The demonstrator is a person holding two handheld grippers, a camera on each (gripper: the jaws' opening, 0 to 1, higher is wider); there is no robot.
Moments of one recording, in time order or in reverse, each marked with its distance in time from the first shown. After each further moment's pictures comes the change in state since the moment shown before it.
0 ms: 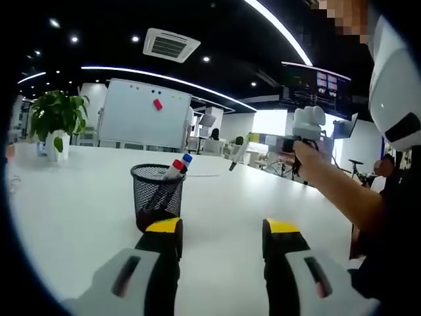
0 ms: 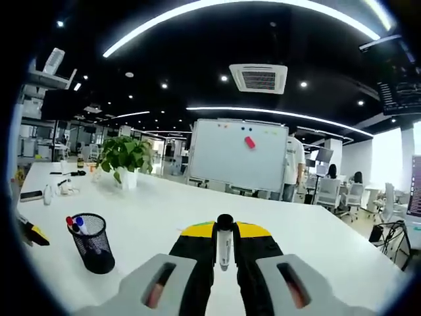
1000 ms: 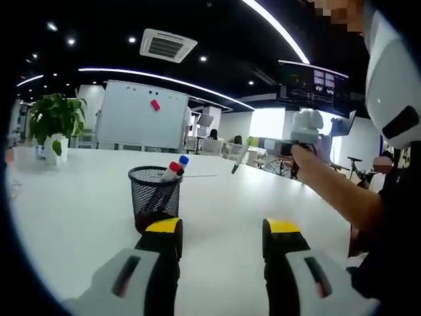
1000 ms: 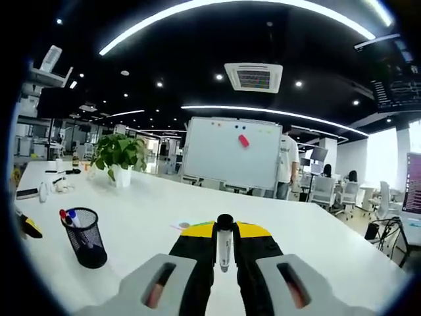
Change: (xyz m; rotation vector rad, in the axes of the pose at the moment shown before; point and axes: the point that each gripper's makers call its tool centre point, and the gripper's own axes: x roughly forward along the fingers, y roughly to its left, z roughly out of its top) left arm 0.000 -0.004 0.003 0.023 0.009 -0.012; right arm -0.004 -0.016 -0.011 0.004 0.006 -0.037
